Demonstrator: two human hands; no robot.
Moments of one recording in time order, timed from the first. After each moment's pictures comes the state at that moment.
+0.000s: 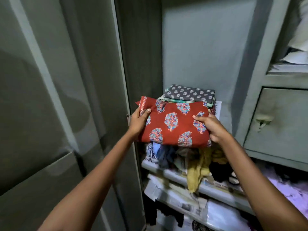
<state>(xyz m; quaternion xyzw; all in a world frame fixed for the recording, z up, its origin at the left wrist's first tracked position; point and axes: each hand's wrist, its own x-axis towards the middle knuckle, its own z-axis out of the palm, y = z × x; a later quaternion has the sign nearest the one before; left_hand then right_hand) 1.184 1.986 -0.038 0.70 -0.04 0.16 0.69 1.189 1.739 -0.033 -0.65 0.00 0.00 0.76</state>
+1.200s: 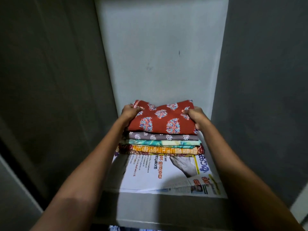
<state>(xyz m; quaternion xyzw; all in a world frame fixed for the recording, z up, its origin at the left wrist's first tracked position) 1.592 1.892 0.016 0.80 -0.06 -0.01 0.60 1.485 1.667 0.012 -0.65 0.18 -0.15 0.72</state>
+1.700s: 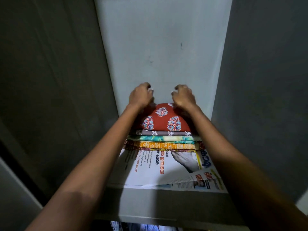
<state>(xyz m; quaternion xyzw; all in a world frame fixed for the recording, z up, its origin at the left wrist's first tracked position) 1.570 1.859 0.058 0.91 -0.23 0.20 0.27 1.507 1.703 0.048 -0.93 0.12 -0.24 0.26</state>
